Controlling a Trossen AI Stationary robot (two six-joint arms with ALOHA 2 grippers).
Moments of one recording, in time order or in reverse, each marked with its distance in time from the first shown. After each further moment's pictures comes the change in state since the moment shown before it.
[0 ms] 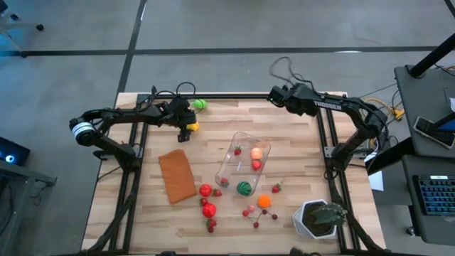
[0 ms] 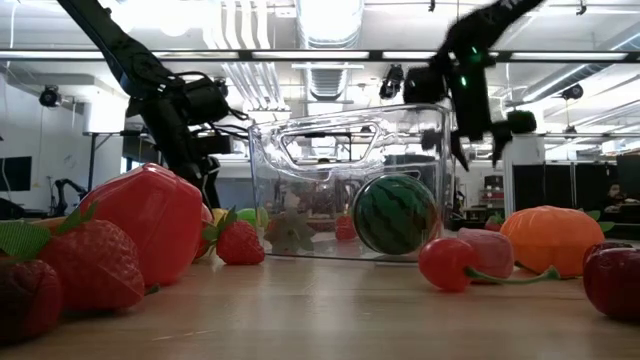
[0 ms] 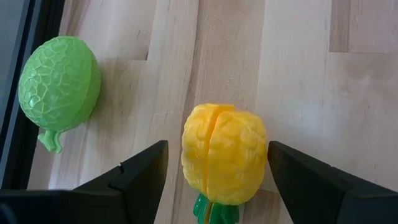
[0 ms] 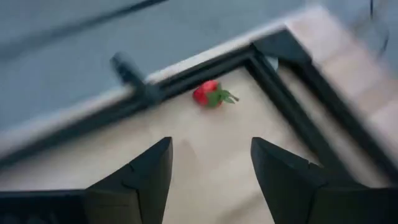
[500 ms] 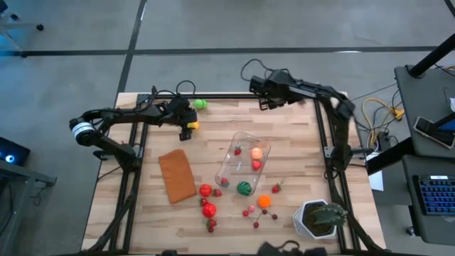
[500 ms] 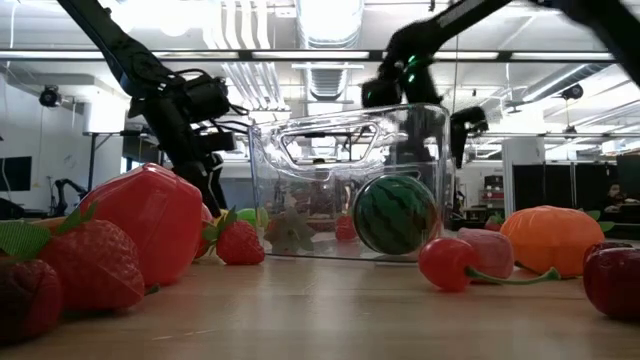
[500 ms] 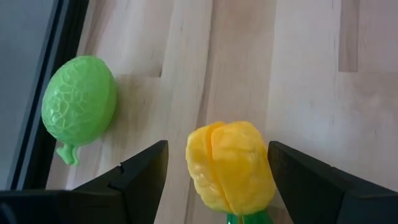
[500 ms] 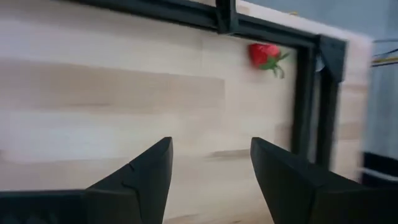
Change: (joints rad) left arm 0.000 -0.001 0.000 0.052 0.000 0.000; right arm -0.007 0.371 0.531 -0.394 -0.284 -0.490
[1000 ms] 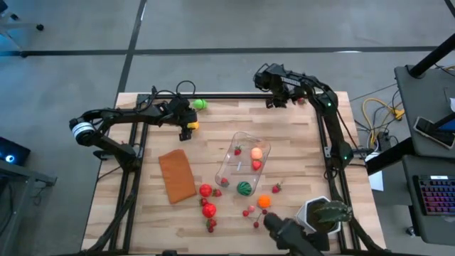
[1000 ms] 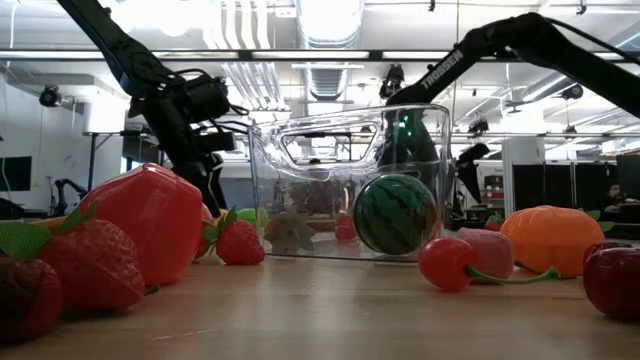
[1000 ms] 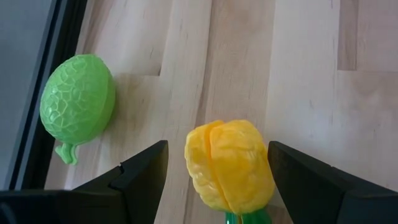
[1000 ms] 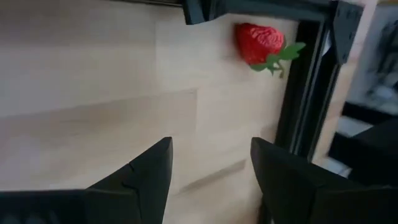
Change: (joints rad) left arm 0.000 0.000 0.000 -0.003 0.000 -0.001; right arm -0.206 0.295 0.134 -0.116 -0.072 -0.044
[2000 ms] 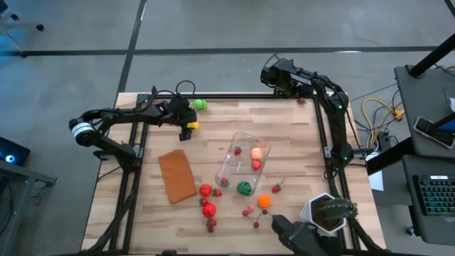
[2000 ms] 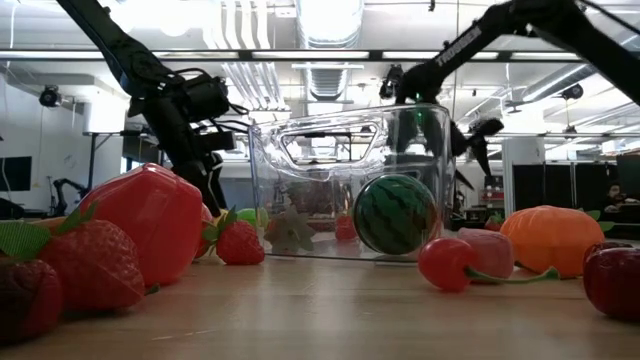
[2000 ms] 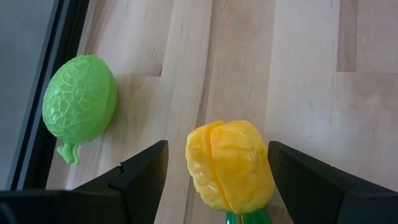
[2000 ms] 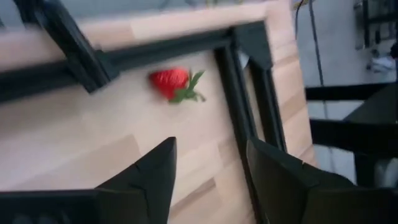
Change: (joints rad) left arm 0.000 -0.005 0.000 -0.001 0.000 -0.002; right arm -0.020 -0.150 -0.064 -0.024 0.184 0.271
